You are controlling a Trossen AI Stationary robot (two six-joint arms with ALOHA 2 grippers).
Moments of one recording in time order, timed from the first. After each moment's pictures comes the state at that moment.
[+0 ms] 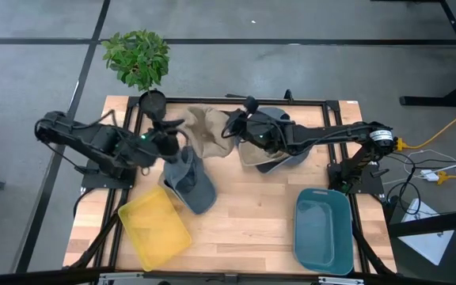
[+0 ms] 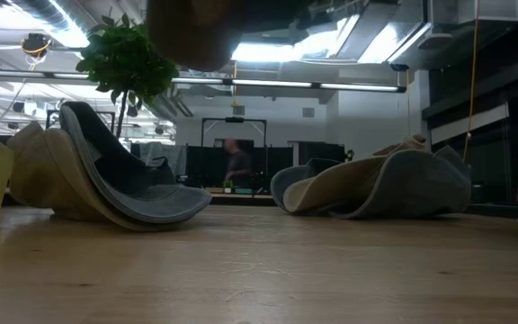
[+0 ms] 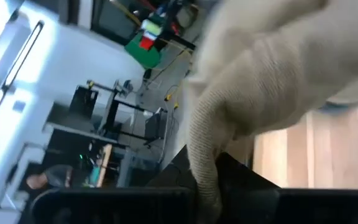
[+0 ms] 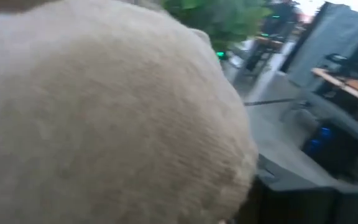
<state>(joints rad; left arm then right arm) -0.35 1.12 1.34 -0.82 -1.13 0.44 -0.04 1.64 1.39 0.05 0.59 -0.21</state>
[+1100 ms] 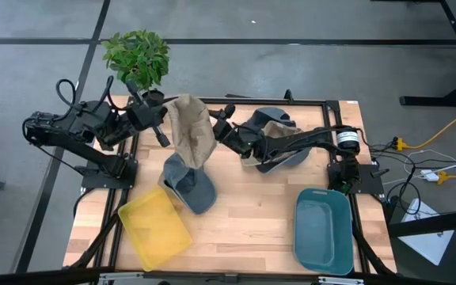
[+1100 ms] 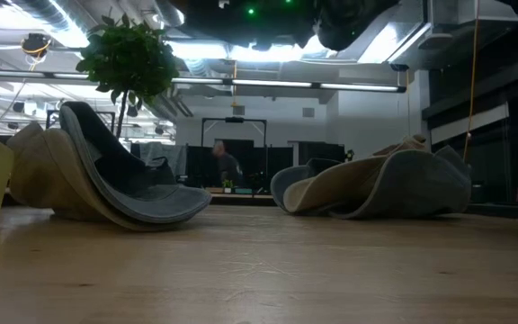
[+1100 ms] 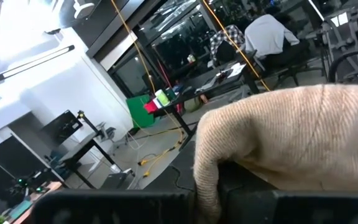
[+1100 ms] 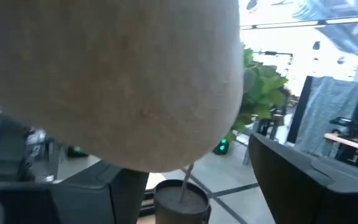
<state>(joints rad) -0.23 0.98 1.34 -0.32 -0.87 0.57 -0.06 1.96 1.39 0.87 0.50 -0.33</state>
